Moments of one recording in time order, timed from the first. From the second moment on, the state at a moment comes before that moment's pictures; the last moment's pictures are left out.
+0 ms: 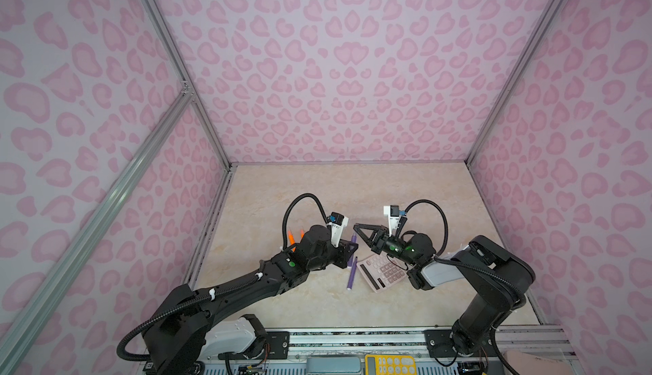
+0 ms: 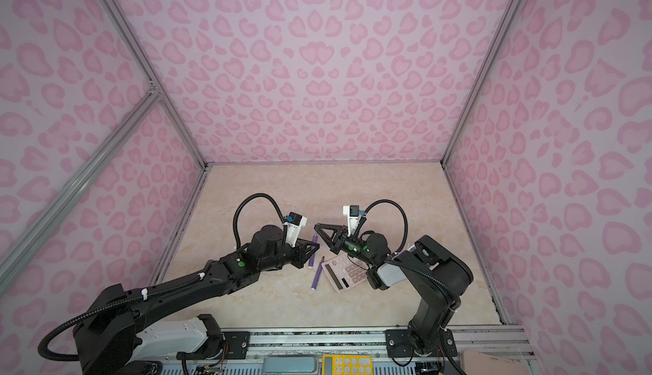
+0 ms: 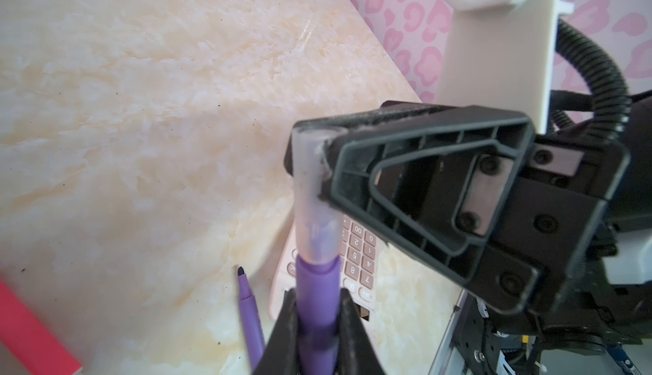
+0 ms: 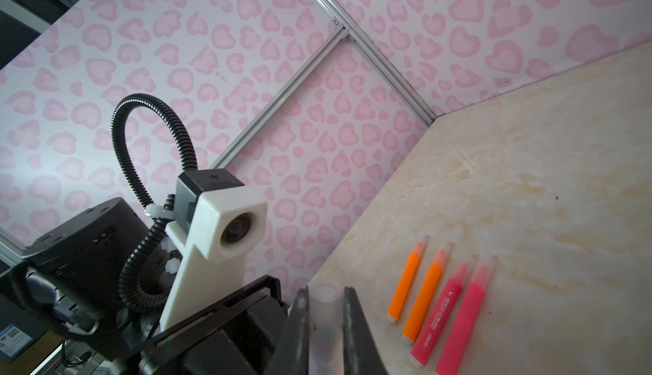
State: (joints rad) left arm -0.85 1.23 0.66 0.08 0.16 -0.50; right arm 0.62 1.73 0.41 1.51 -0.50 0.93
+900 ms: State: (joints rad) left arm -0.85 1.25 0.67 0.14 0.32 -0.45; right arm 0.61 1.47 0.30 1.35 -0.46 0.76
